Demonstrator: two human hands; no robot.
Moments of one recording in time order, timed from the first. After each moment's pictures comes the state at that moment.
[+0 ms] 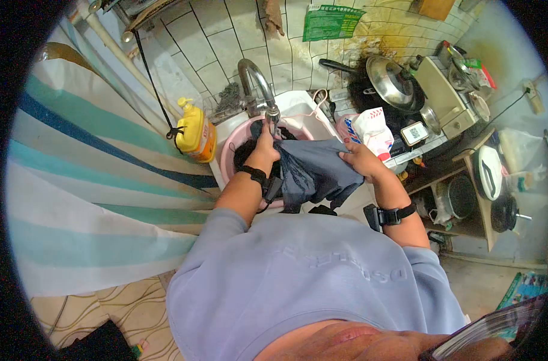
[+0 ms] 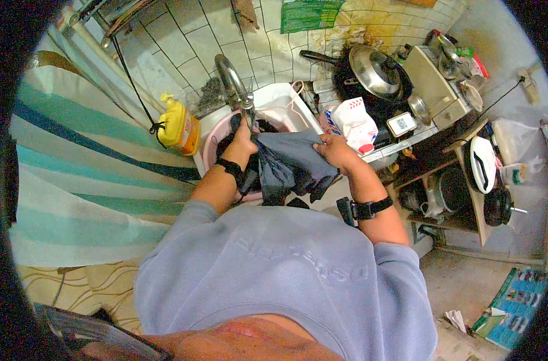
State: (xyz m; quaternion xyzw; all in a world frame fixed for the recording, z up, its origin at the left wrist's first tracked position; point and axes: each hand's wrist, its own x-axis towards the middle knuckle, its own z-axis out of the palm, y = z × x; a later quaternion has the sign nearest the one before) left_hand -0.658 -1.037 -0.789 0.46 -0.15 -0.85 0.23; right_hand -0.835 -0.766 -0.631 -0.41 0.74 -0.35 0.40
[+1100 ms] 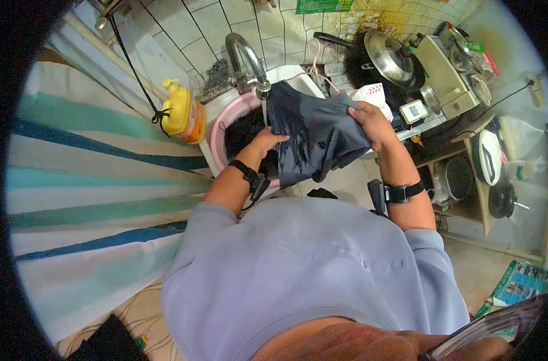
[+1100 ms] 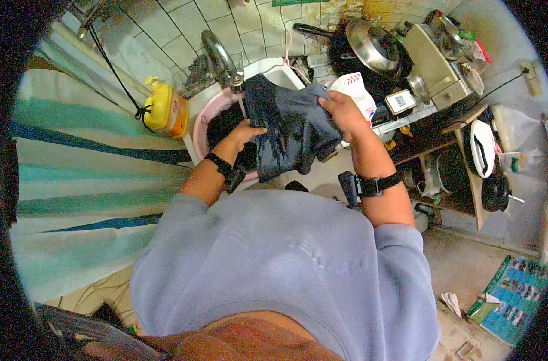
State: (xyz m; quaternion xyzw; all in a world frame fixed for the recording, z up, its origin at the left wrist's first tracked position) left_hand -0.626 -0.987 -0.799 0.45 -0.55 -0.71 0.00; right_hand -0.833 -0.777 -0.568 -0.23 0.67 -0.53 0.47
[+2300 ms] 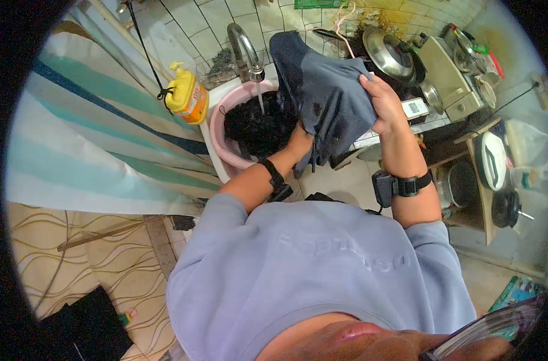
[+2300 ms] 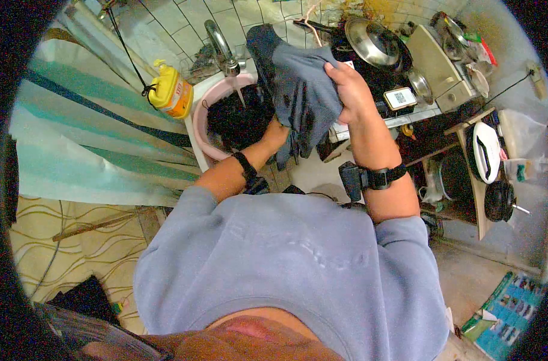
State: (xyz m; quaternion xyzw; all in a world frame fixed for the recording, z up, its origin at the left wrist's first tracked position) left_hand -0.694 -0.835 -0.757 0.33 -0.70 -0.54 0.33; right_hand -0.837 -0.741 -0.516 -0.23 0.44 -0.69 0.52
